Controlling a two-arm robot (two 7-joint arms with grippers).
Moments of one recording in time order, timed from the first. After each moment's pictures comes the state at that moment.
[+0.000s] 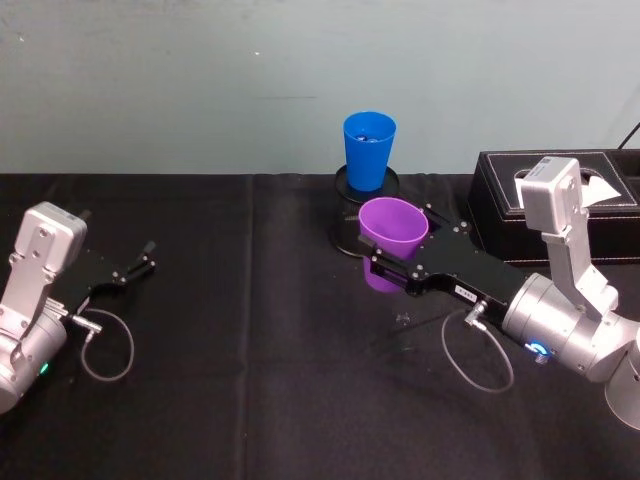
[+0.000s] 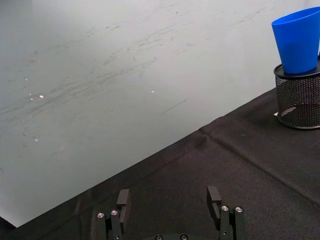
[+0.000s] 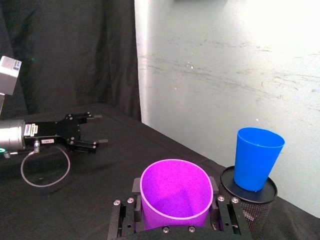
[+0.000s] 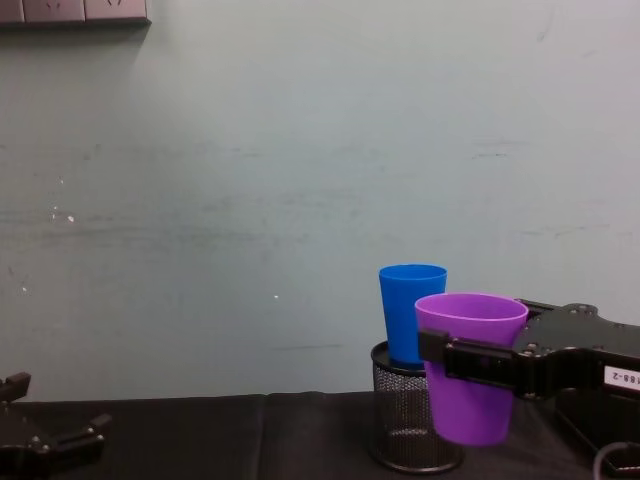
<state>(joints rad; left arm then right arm) -0.20 0.60 0.45 -1.41 -0.25 -0.12 0.03 0.20 0.47 -0.36 -1.60 0.38 -0.01 0.49</state>
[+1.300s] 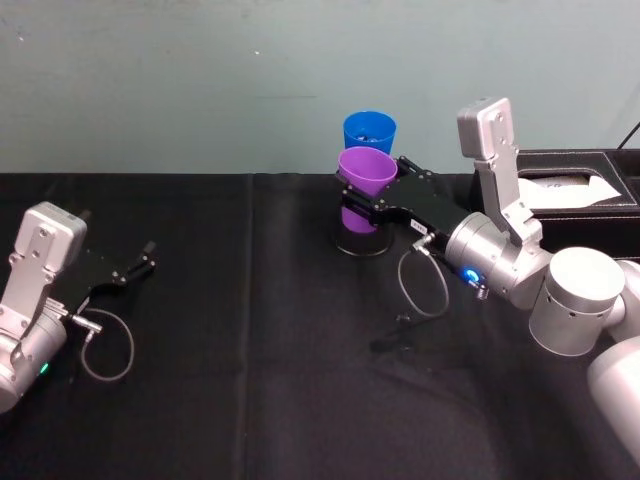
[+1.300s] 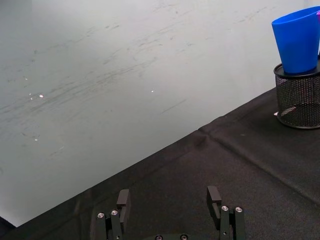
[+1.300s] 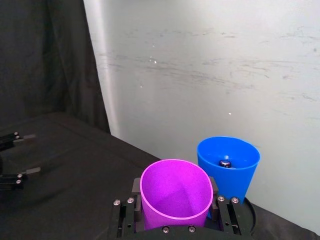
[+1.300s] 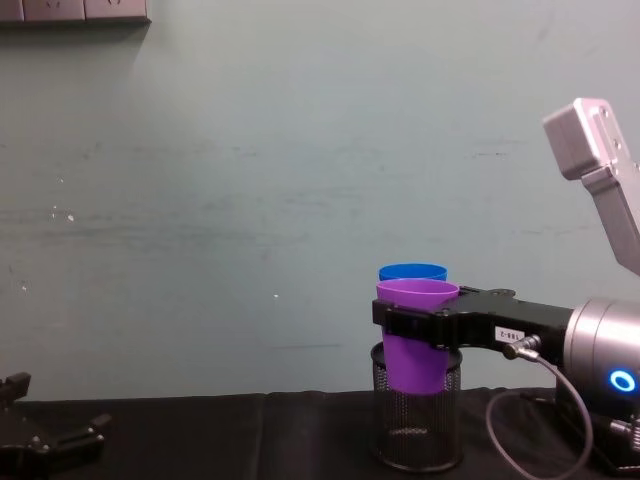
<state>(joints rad) -0.20 0.60 0.45 -1.41 -0.25 -0.12 0.03 0.47 0.26 -0.40 -1.22 0.33 0.00 0.42</state>
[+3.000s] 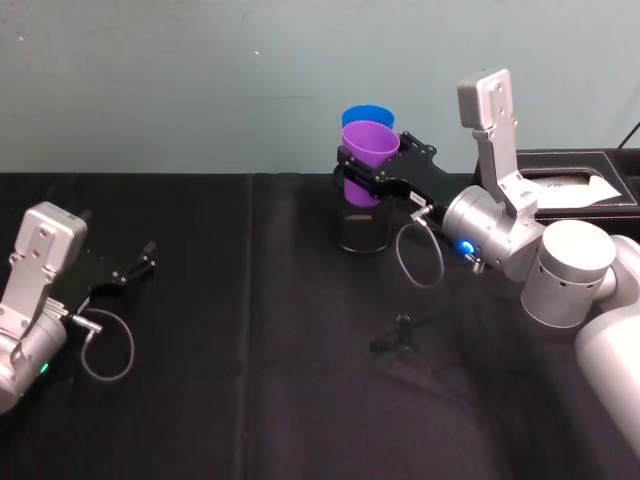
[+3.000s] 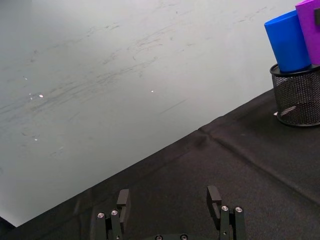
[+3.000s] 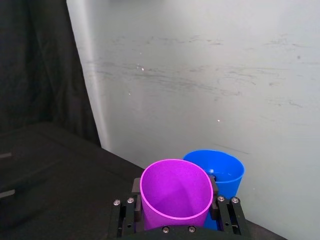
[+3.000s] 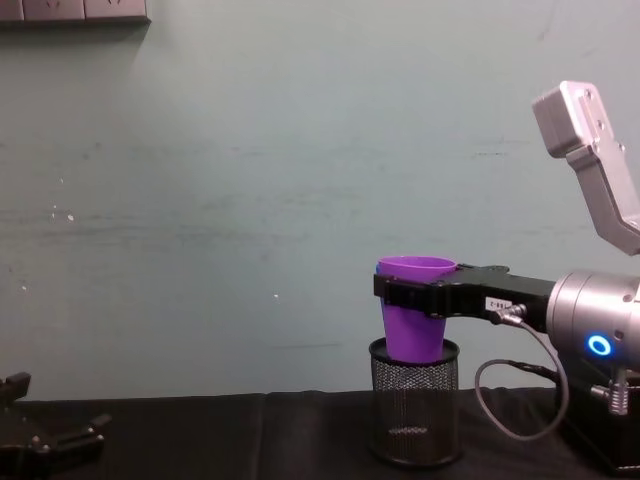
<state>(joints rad) -0.20 0.60 0.45 -1.41 -0.25 -0.12 0.03 0.55 0.21 -0.37 -1.13 0.31 0.00 0.42</state>
